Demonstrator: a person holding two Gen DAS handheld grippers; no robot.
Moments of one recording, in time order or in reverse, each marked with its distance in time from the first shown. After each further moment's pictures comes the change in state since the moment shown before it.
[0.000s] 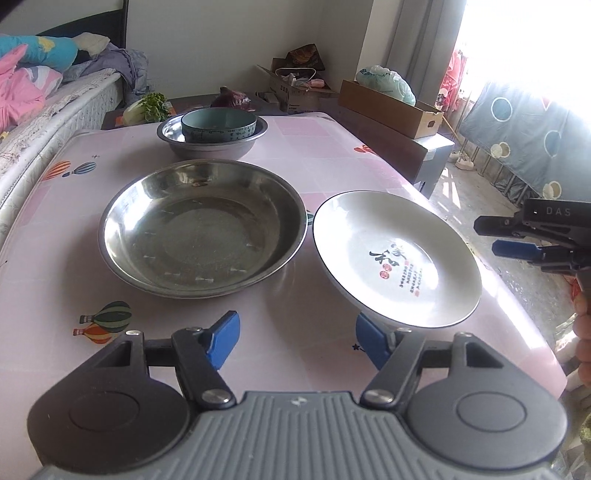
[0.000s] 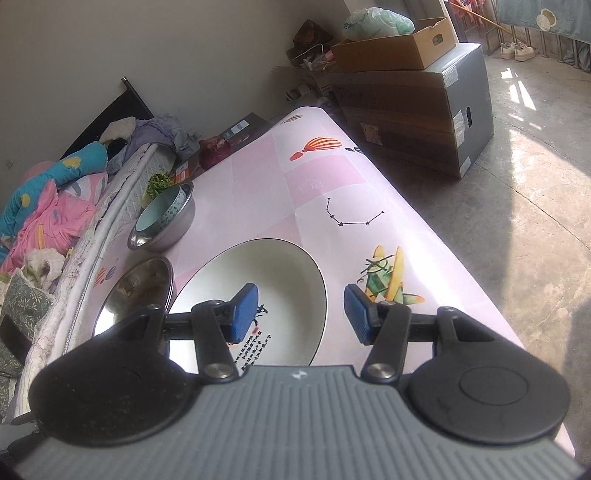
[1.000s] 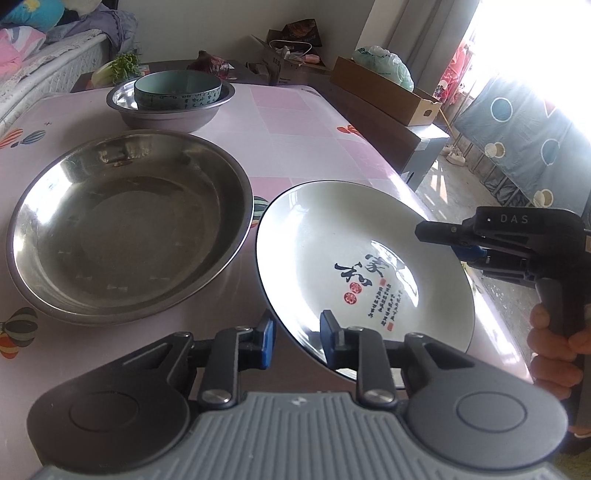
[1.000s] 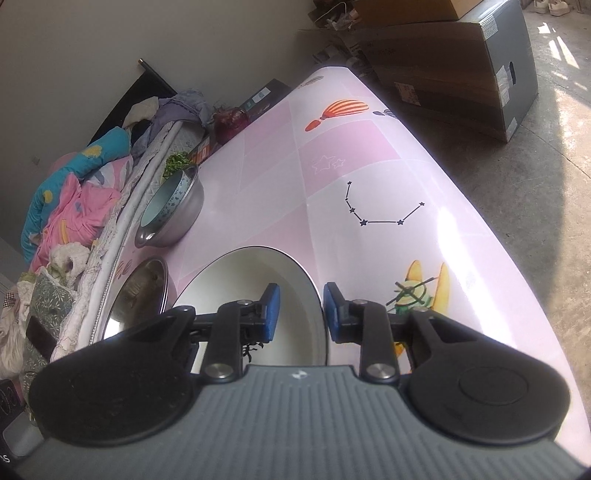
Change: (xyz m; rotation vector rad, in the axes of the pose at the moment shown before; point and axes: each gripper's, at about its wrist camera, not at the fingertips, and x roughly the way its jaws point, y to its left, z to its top) left arm 0.060 -0.021 0.022 -0.086 0.089 -0.070; right arm 0.079 -0.012 0.026 0.047 0.124 0.120
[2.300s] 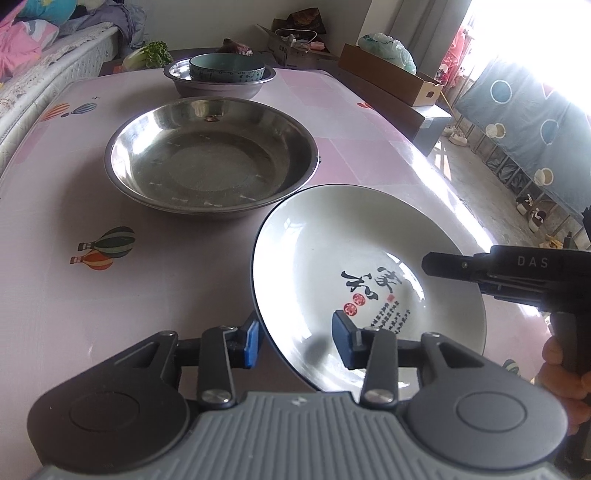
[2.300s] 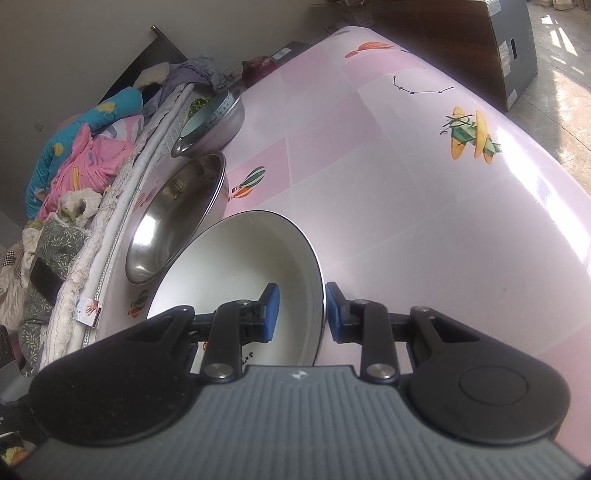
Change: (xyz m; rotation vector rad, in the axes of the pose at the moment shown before) left arm -0.062 0.046 -0.053 0.034 0.045 0.011; right arm -0.043 0.059 -0.118 -0.036 0.058 -0.001
